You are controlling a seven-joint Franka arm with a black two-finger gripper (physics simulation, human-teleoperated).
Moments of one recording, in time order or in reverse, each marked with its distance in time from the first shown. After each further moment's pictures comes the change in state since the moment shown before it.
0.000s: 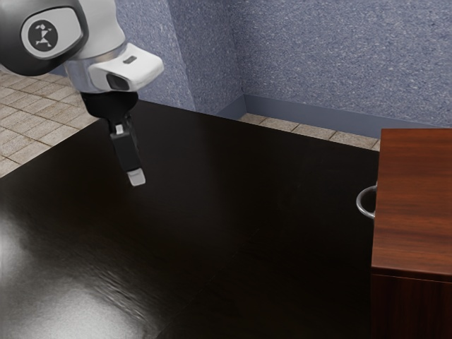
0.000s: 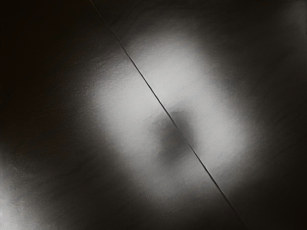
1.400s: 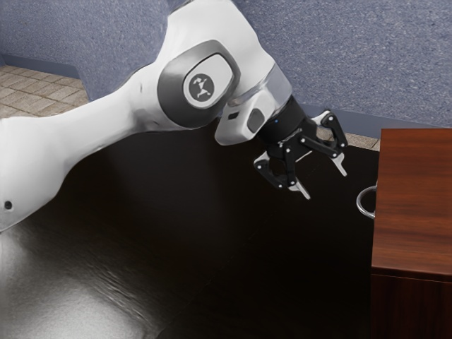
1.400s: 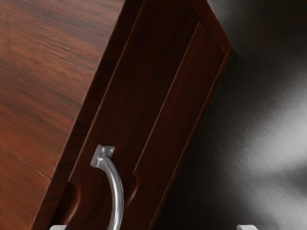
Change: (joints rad) arm -0.051 0.332 -0.210 0.100 -0.362 0.515 1.546
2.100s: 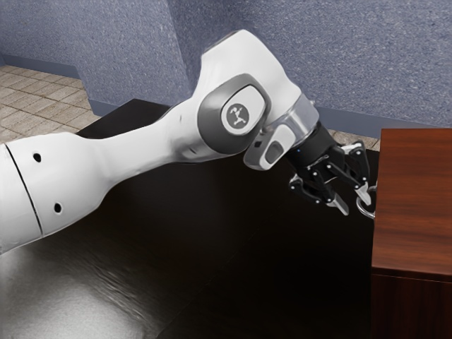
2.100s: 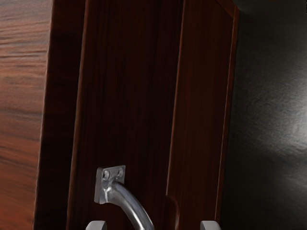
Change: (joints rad) arm -0.027 0.116 -0.001 0.000 -0.095 0.113 0.380
